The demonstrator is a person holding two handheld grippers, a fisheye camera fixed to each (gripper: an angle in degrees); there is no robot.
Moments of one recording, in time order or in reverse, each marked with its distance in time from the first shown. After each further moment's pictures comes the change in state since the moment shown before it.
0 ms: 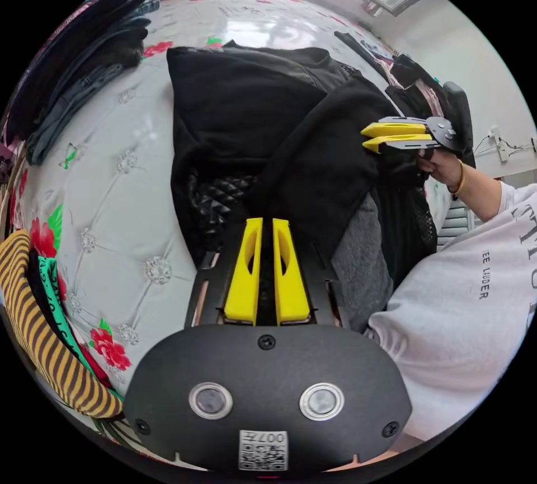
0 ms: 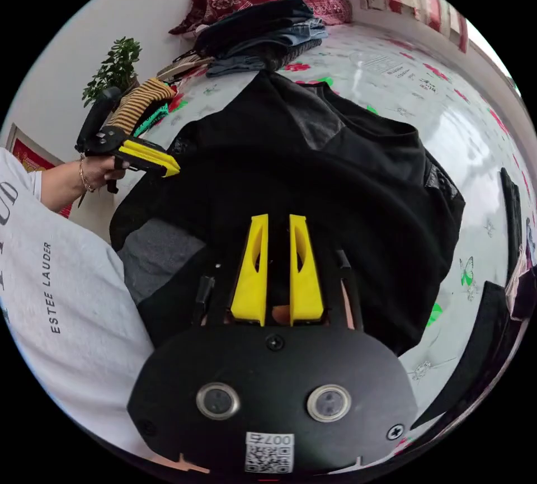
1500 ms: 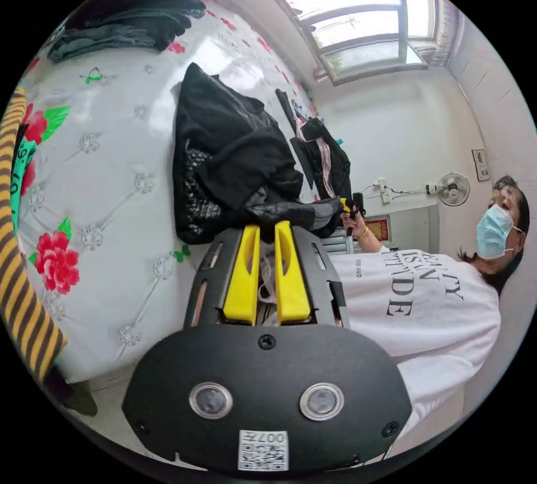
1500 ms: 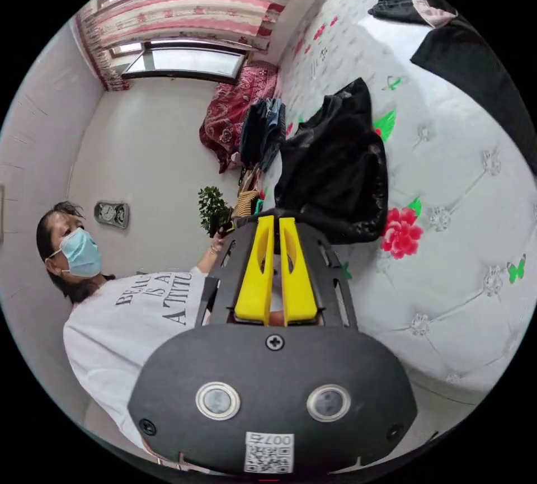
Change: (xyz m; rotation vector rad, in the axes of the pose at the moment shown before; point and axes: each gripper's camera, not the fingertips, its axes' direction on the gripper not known) left arm -0.102 0.101 -0.139 0.262 0.665 -0.110; right arm 0.206 0.291 -0.179 0.438 -0.744 0.559
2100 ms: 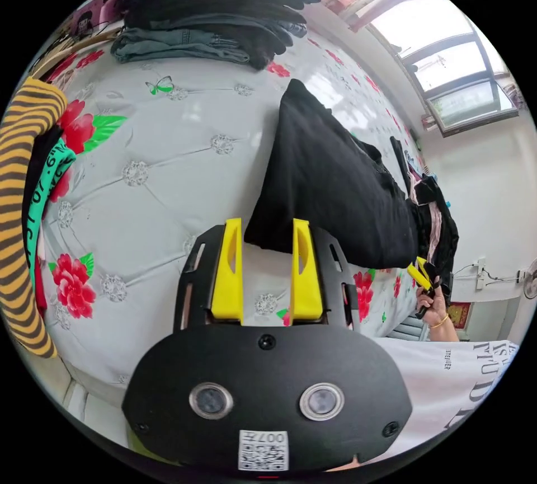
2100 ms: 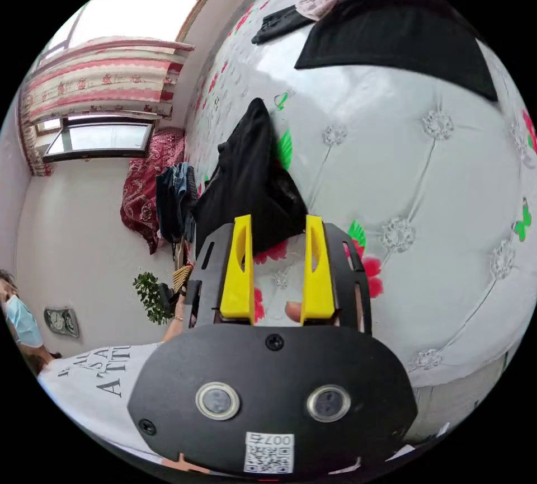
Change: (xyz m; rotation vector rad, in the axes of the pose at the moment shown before) left arm -0.073 -0.004 0.100 0.135 -0.576 -0.285; right arm 0.120 0.029 0.041 0.267 0.330 0.420
